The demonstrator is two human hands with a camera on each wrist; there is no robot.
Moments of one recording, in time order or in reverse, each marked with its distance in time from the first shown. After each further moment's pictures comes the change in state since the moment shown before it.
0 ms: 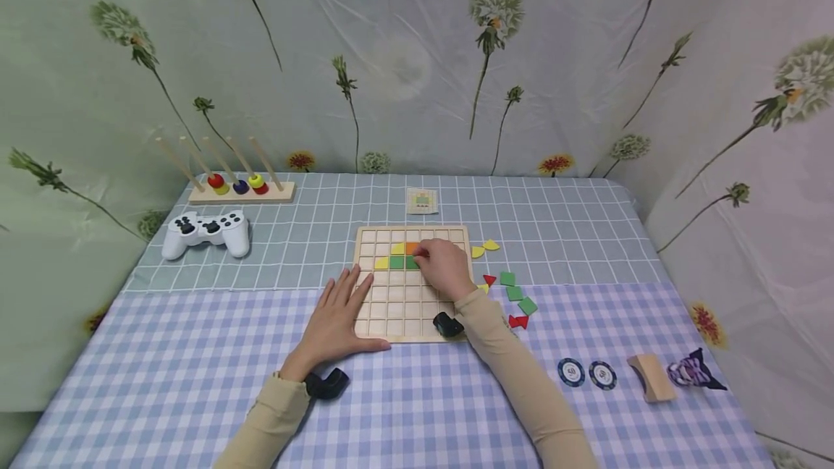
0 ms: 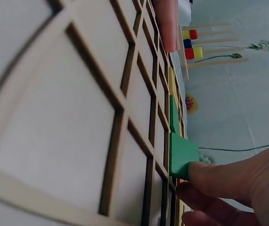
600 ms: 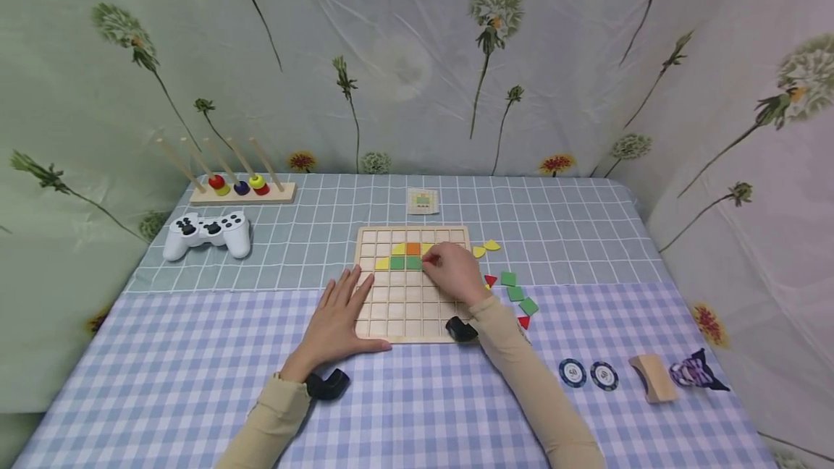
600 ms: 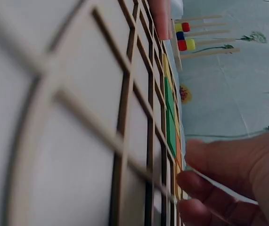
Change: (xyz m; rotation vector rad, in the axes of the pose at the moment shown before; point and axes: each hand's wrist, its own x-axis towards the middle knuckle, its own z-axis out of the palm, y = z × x) left_hand -0.001 0.001 -0.002 0.000 -0.005 -0.005; right_hand -0.013 0.012 -0.013 0.074 -0.058 0.022
